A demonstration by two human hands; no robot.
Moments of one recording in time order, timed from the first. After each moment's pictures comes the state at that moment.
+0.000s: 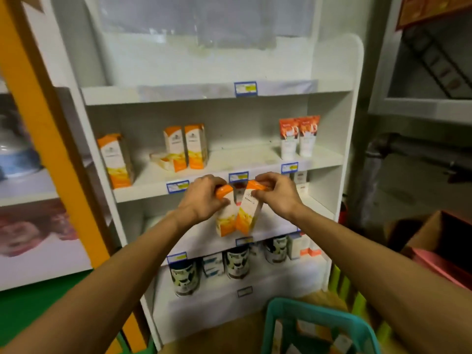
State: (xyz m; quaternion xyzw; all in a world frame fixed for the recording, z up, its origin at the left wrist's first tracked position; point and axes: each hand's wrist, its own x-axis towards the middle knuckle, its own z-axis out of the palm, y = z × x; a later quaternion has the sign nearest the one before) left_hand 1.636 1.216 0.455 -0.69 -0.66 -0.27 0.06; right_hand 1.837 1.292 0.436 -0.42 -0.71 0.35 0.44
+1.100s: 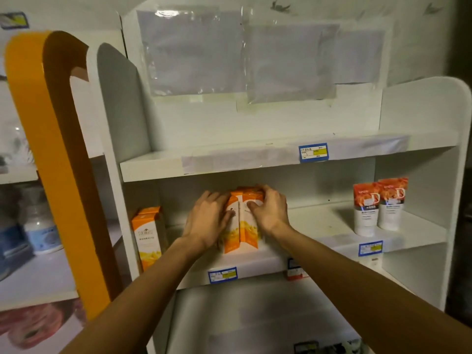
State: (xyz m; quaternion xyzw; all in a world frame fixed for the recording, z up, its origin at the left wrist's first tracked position) left_hand 1.483 1.325 0.541 -0.64 -0.69 -0.24 0.23; right_hand 1.626 1.413 0.537 -0.41 -0.73 0.27 0.48
